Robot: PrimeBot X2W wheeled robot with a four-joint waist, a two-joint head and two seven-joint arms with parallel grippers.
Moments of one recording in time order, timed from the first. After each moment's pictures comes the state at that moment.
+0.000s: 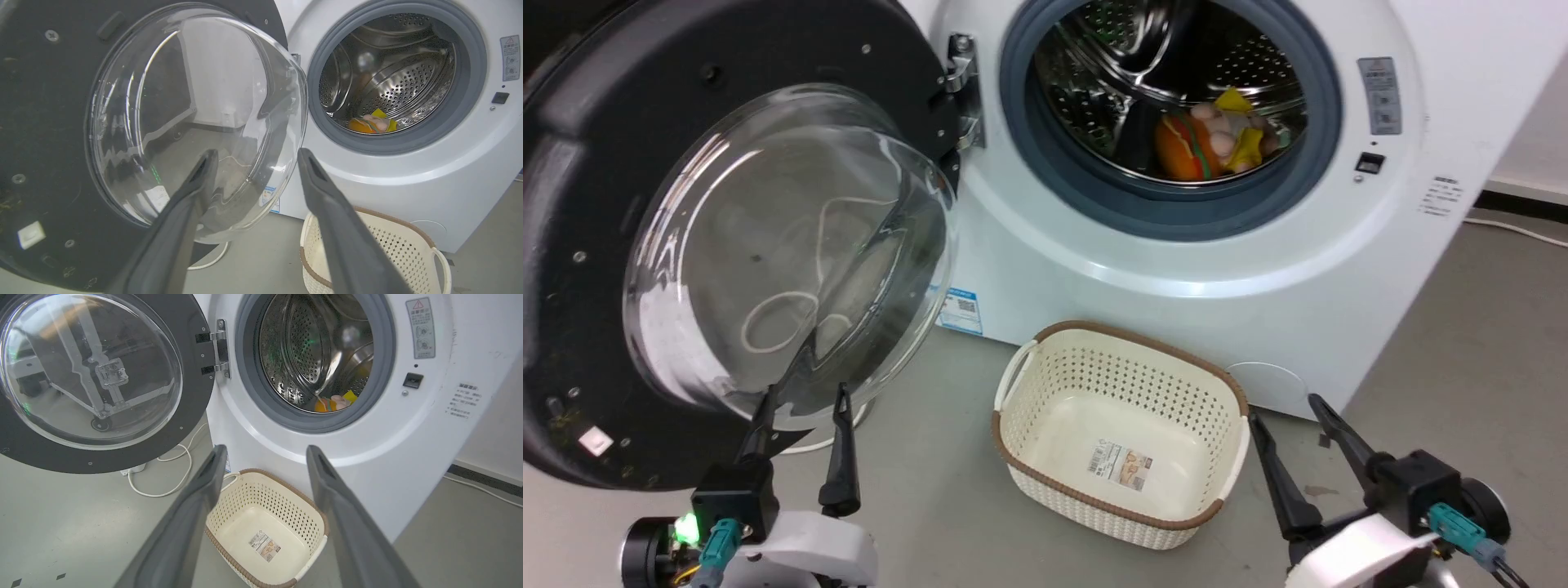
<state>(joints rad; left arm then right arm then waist) 0.01 0.05 0.03 -0.04 -0.03 0.00 -0.09 -0.01 -0.05 0.07 0.05 0.06 0.13 -0.09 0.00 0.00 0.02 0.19</state>
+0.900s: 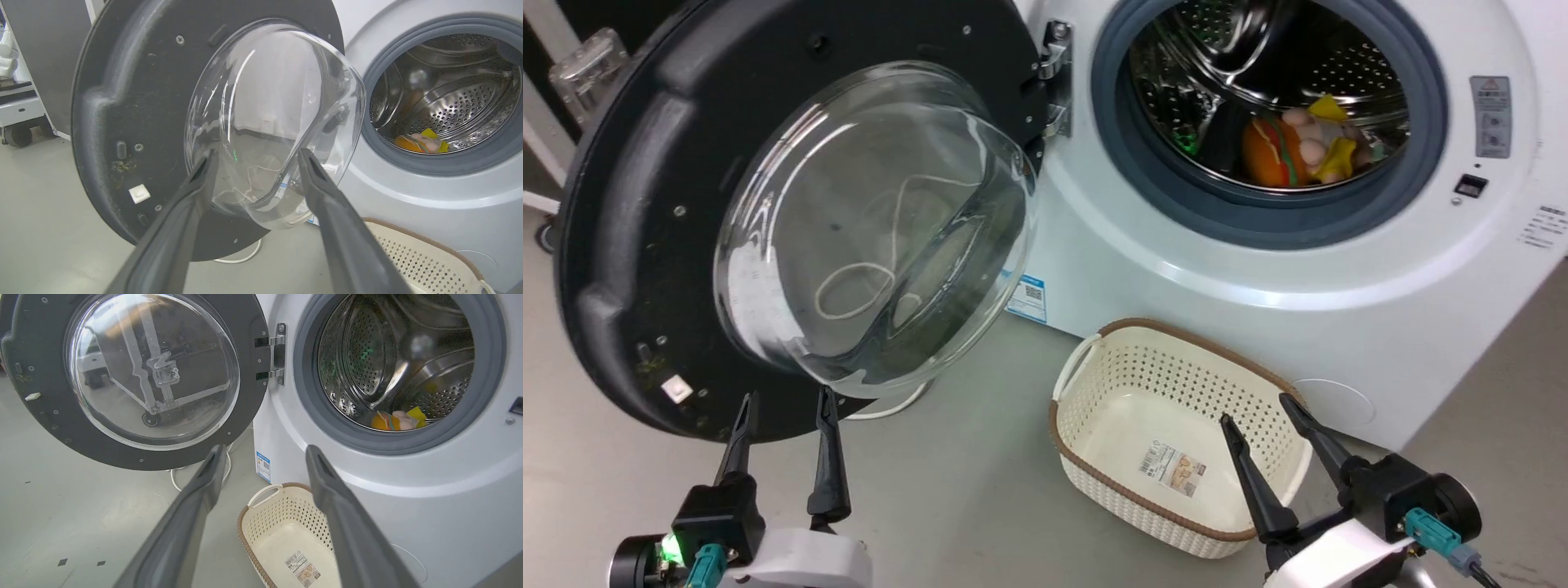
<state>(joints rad) 0.04 0.05 0.03 -0.09 -0.06 0.05 -0.14 -0.03 -0.06 0.14 0.09 0.07 0.13 -0.14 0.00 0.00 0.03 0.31</state>
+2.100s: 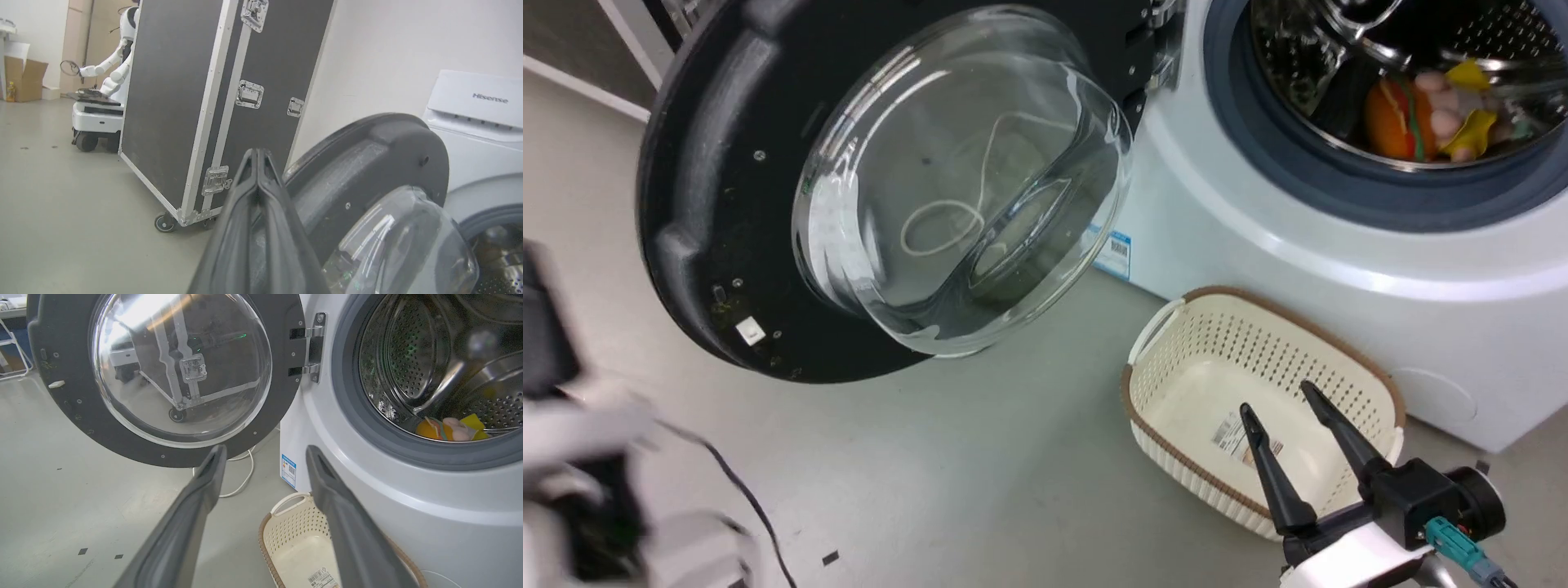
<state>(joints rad) -0.22 0.14 0.32 -0.08 -0.39 -0.07 -0.18 -0.04 -0.09 0.14 0.08 0.05 0.13 -0.22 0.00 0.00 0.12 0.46</state>
